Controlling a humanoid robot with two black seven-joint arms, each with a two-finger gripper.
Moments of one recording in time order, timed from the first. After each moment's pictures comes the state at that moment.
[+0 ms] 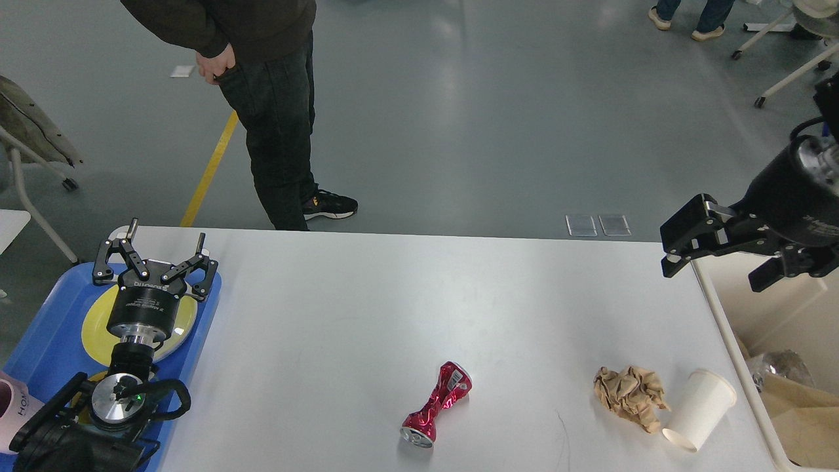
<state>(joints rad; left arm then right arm) -0.35 0.20 -1.27 -0.67 -0.08 -0.63 -0.27 2.51 -0.48 -1.43 1.63 -0.06 0.83 -0.11</state>
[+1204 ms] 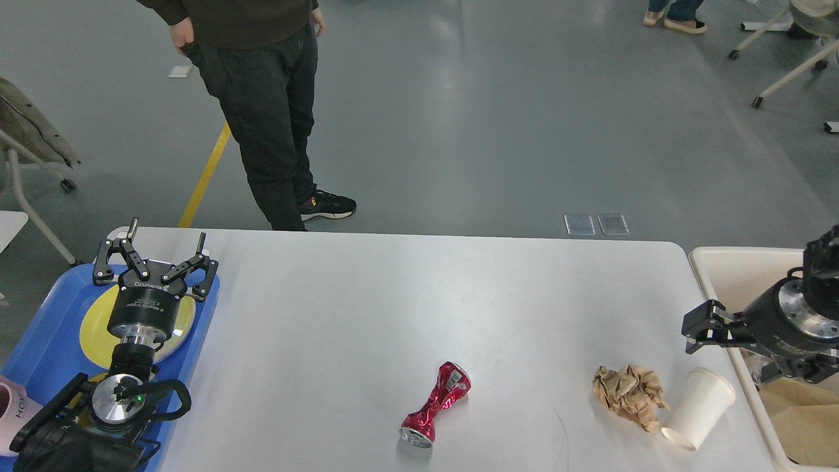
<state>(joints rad) -0.35 0.20 -1.27 -0.67 -0.08 -0.63 -0.27 1.86 -0.53 -1.46 1.51 -0.03 0.34 -0.04</state>
